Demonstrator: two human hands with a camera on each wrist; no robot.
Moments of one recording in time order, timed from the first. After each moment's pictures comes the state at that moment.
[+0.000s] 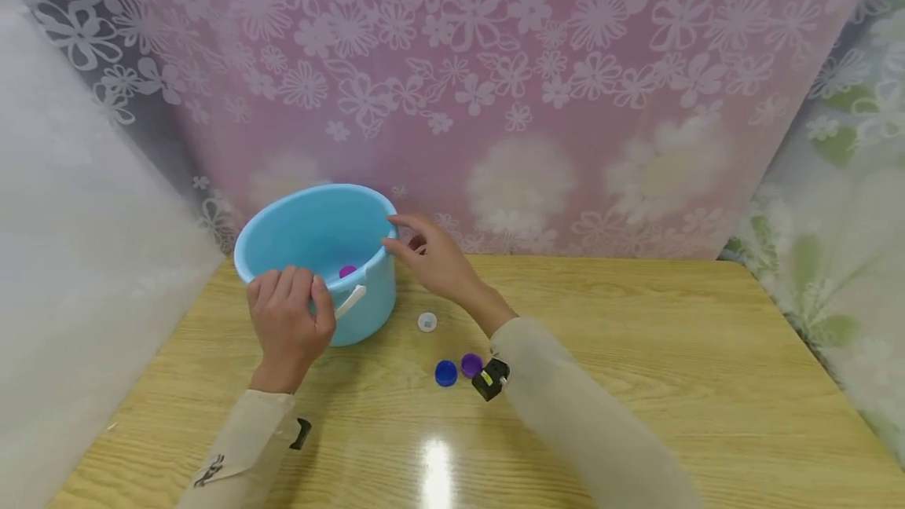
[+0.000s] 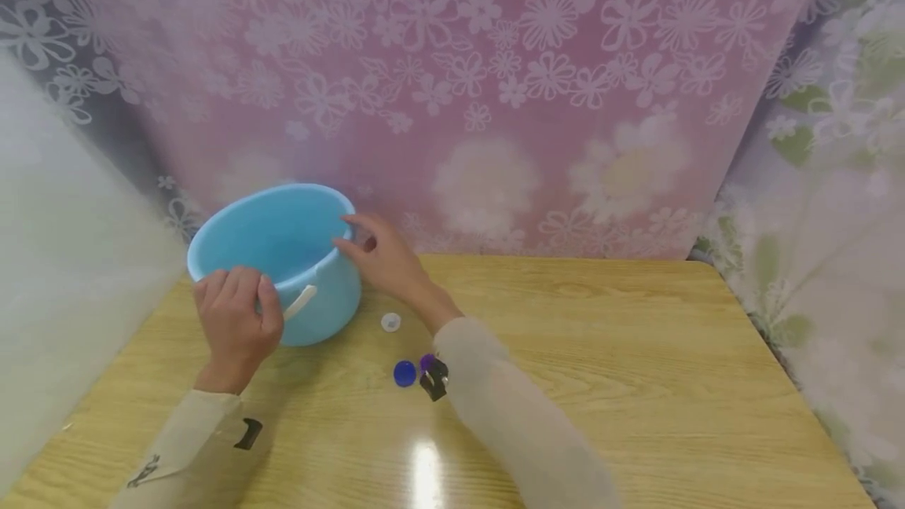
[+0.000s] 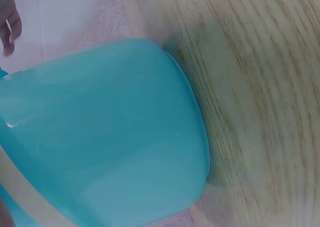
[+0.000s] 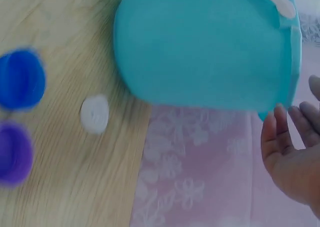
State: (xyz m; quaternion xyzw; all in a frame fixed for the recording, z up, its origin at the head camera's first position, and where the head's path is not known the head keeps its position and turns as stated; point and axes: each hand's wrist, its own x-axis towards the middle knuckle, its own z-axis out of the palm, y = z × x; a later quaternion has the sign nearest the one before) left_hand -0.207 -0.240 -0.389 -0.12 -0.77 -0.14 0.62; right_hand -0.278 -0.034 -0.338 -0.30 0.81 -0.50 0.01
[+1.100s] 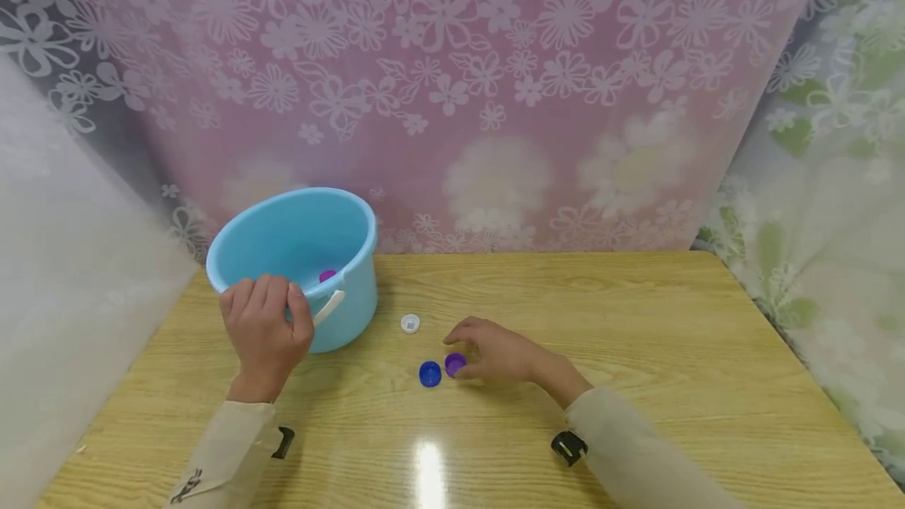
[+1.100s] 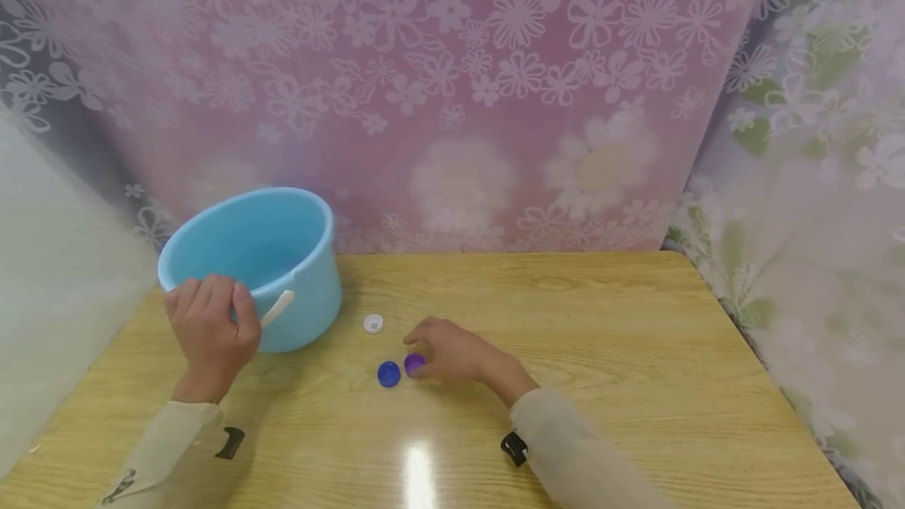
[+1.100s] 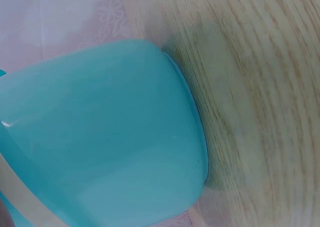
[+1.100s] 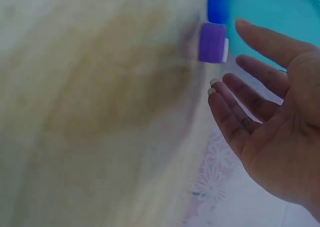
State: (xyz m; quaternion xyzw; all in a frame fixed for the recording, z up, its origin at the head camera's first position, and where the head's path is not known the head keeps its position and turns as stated) left_hand -0.208 -0.232 -0.386 -0.12 -0.74 -0.16 0.65; right_hand -0.230 0.079 -0.418 -0.36 0.87 -0.29 0.19
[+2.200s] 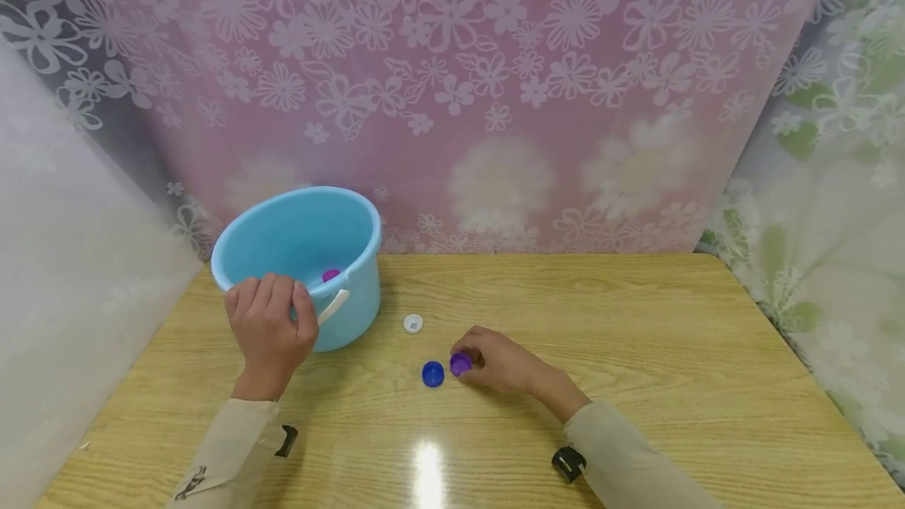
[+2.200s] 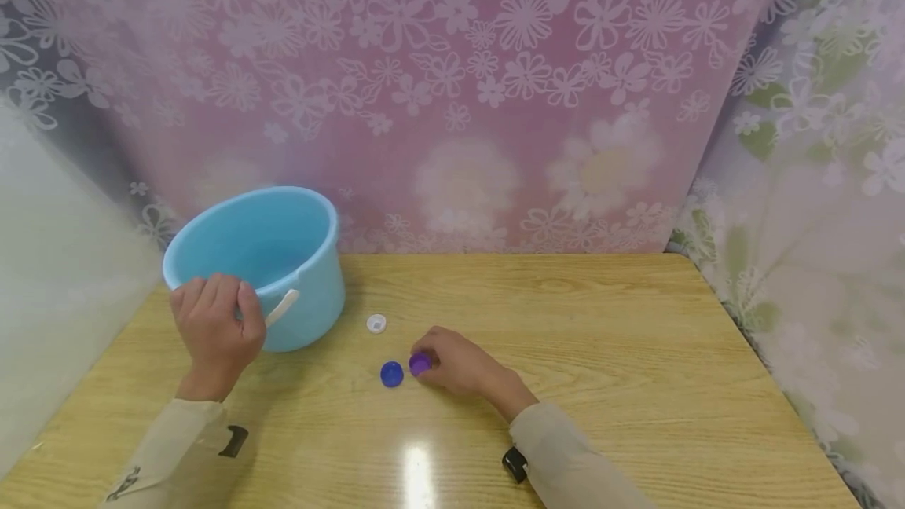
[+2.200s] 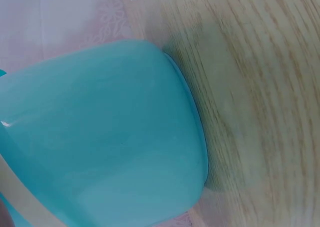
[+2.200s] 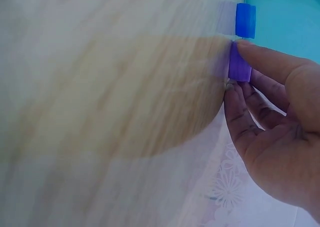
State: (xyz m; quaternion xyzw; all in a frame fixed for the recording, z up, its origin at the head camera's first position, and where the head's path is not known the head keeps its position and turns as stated) left_hand -0.208 -0.233 -0.385 -0.12 -0.73 -0.16 0.65; right_hand -0.226 0.078 -0.443 -0.37 0.87 -0.30 0.13
